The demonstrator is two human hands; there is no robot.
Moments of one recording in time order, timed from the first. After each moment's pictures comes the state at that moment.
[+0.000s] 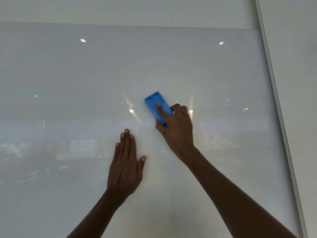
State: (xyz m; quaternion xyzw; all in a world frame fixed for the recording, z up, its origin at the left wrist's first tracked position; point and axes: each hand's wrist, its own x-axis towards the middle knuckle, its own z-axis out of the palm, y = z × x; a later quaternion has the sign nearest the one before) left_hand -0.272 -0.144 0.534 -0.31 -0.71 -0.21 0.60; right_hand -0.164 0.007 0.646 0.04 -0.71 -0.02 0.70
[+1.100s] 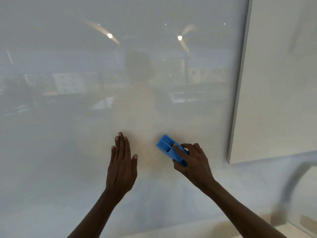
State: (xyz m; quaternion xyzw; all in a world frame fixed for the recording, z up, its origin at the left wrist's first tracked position) left_hand -0.147 -0.084 0.280 -0.33 -0.84 -0.26 0.35; right_hand -0.036 0.153 0.283 0.01 -0.88 0.05 0.47
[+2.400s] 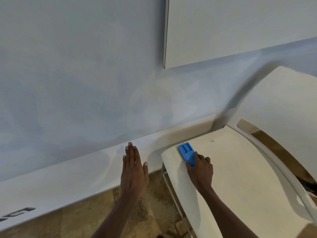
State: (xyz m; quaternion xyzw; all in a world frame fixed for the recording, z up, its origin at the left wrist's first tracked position) left_hand 0.025 0.133 -0.066 -0.32 -0.93 -0.17 -0.03; right_hand 0.158 0.338 -0.092 -0.46 -0.87 0.17 0.05
